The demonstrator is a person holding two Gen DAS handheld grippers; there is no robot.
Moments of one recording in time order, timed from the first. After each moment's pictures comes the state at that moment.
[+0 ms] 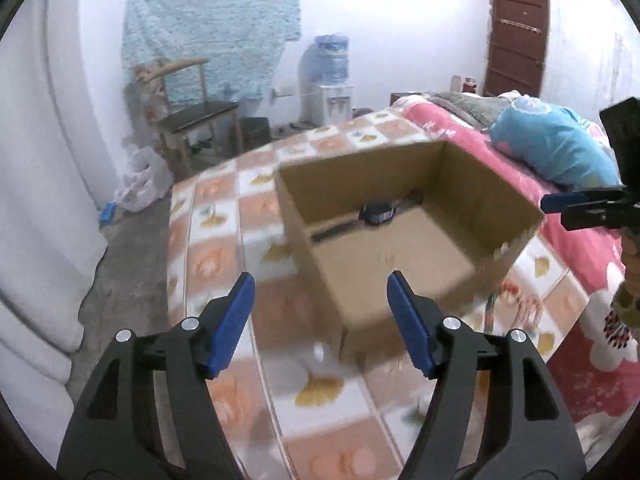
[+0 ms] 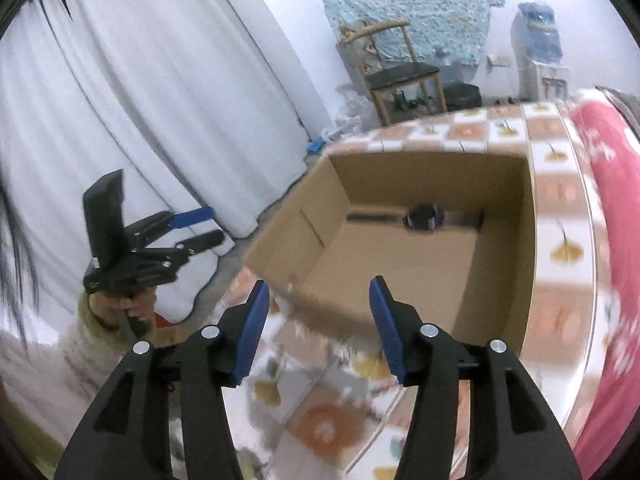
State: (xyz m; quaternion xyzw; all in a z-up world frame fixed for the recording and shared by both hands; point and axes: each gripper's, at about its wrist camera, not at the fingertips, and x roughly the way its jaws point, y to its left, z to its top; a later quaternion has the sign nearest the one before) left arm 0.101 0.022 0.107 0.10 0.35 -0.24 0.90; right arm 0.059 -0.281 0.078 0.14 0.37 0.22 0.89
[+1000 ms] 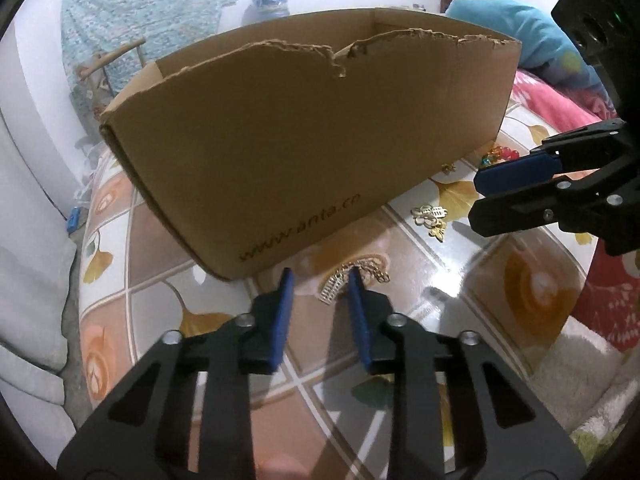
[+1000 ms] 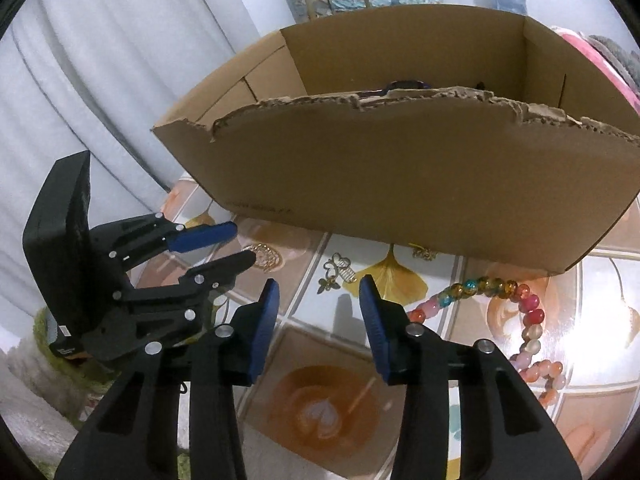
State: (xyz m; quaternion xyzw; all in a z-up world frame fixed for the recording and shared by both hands) left arm 0.073 -0.046 -0.030 0.19 0.38 -0.31 0.85; right arm 0.069 -0.219 -0.031 0.11 0.44 0.14 0.88
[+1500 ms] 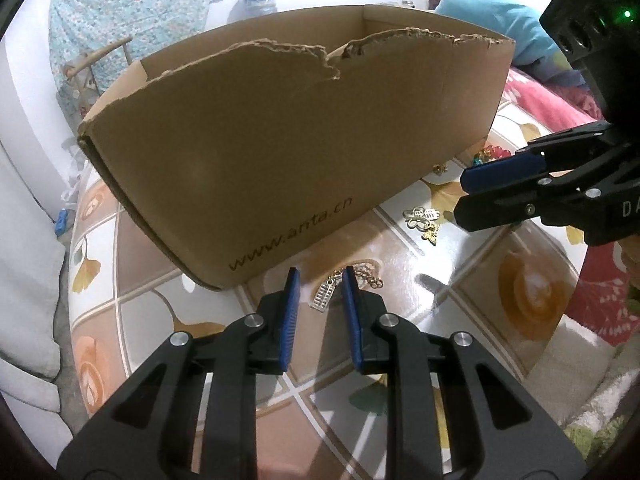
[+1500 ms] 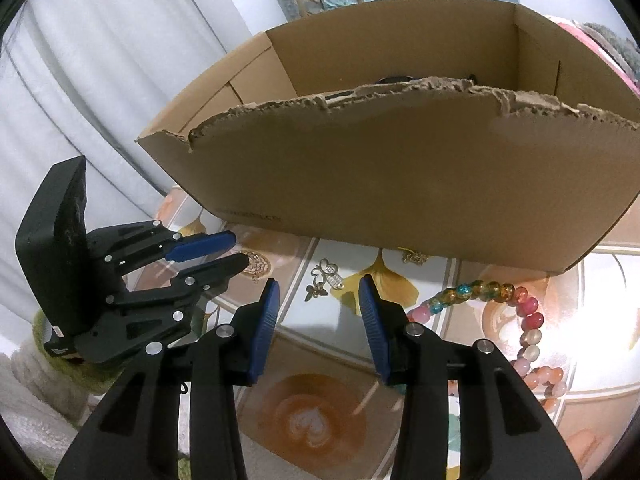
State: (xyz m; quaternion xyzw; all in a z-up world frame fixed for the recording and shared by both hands) left arm 0.081 -0.043 -0.029 0.19 0.39 -0.33 0.84; right arm 0.071 -0.226 -0.032 0.13 0.44 0.13 0.88
